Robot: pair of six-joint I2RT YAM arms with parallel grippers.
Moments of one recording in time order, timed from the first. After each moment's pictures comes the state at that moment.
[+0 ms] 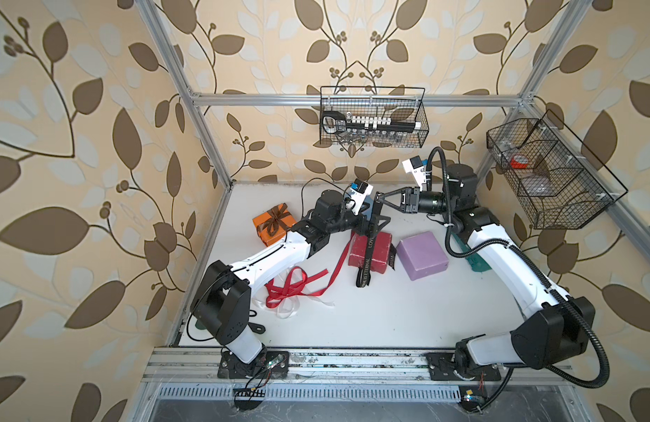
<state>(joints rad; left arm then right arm) -0.63 1.62 1.25 0.15 0.43 -0.21 0.24 1.41 1.33 -0.13 -1.01 0.69</state>
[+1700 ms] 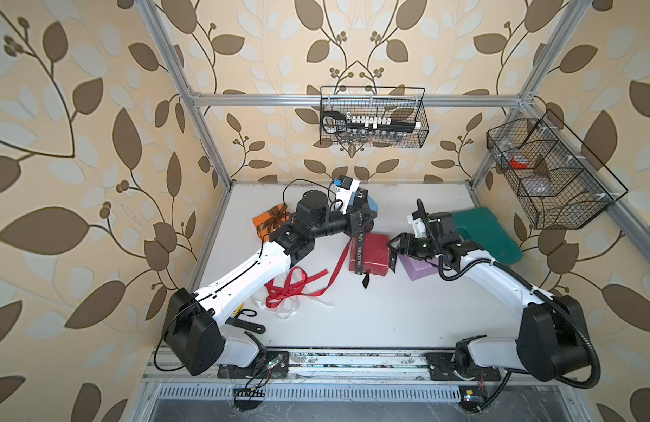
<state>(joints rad) -0.63 1.37 1.17 0.04 0.54 -0.55 0.25 1.38 0.86 -0.31 -0.44 0.52</state>
